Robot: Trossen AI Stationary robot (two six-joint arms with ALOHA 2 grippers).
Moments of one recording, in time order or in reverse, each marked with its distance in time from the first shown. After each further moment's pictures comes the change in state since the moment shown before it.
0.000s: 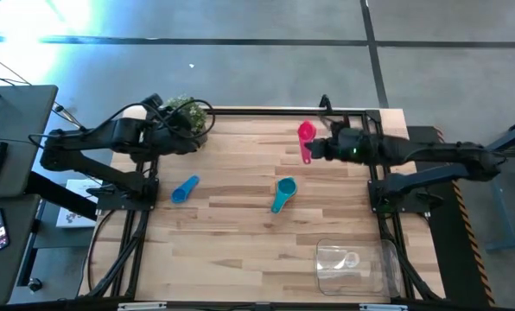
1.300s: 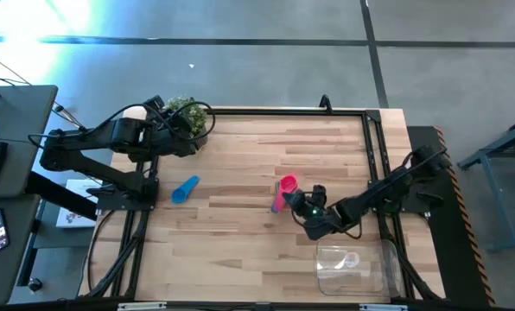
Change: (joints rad) left arm 0.000 -0.004 0.000 -0.053 0.078 -0.009; right arm 0.580 0.632 -0.146 0.631 0.703 0.898
